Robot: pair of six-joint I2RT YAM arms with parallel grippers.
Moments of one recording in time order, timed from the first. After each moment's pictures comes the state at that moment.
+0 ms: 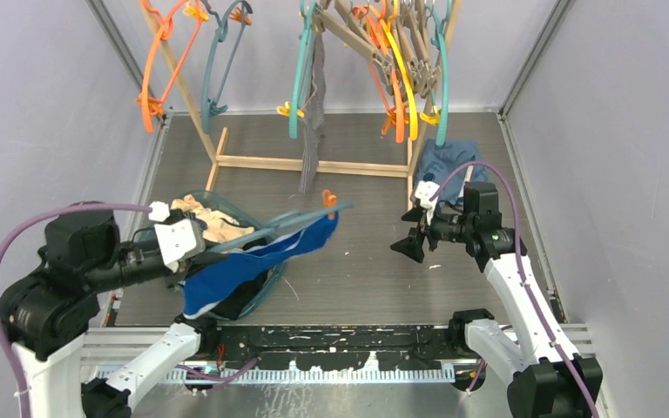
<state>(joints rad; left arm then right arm) -0.39 0.75 1.66 -1.38 0.60 0.54 0.10 0.89 0.69 -0.51 -0.95 -0.62</state>
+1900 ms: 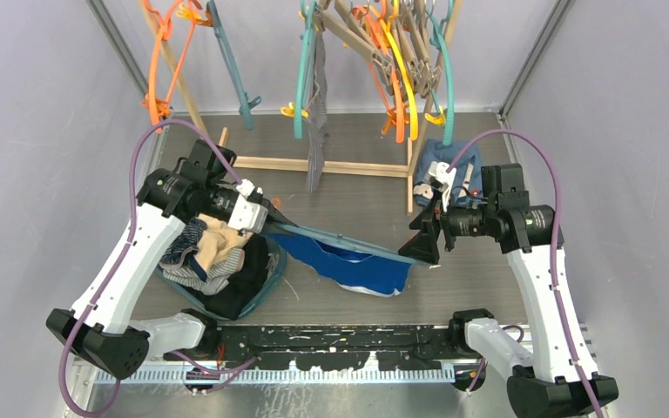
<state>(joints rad) -0.43 1.20 1.40 -1.22 1.21 1.37 0.09 0.95 1.20 -1.16 -1.01 -0.49</state>
